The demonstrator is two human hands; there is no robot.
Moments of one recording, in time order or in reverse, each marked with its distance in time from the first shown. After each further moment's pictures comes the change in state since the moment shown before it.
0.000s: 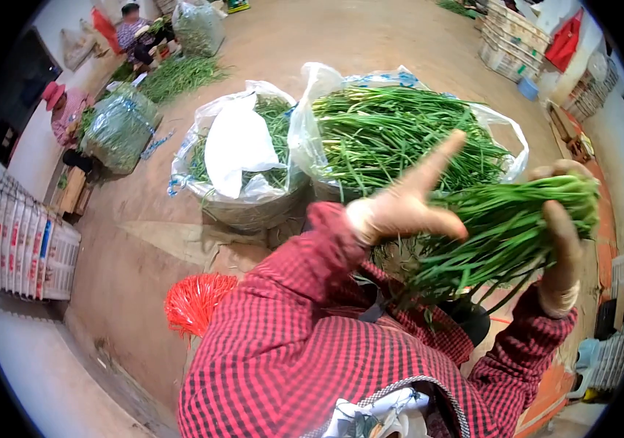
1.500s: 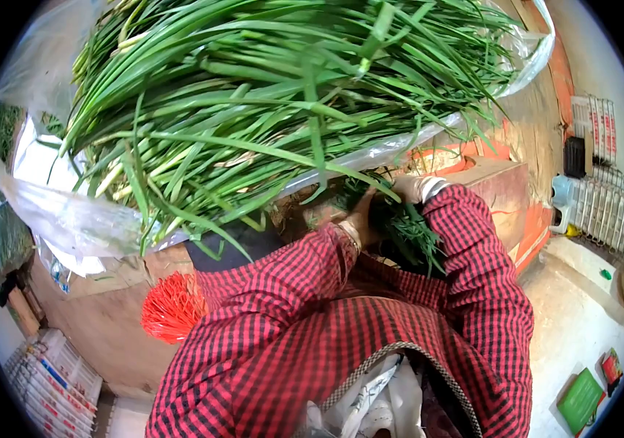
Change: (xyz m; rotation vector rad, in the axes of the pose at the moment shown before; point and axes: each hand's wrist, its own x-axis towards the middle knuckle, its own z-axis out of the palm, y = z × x) left_hand -0.152 -0.278 0.197 -1.577 0.569 -1.504; right_hand -0.173 0.476 -0.008 -0.567 -1.548 0.935
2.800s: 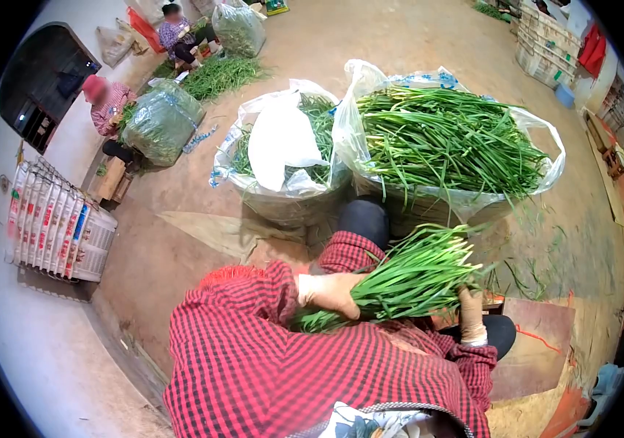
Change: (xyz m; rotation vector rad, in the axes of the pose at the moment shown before) left_hand -0.346 -0.006 0.009 1.760 -0.009 0.433; right_hand -0.105 -0.134 0.090 1.225 1.139 -0.691
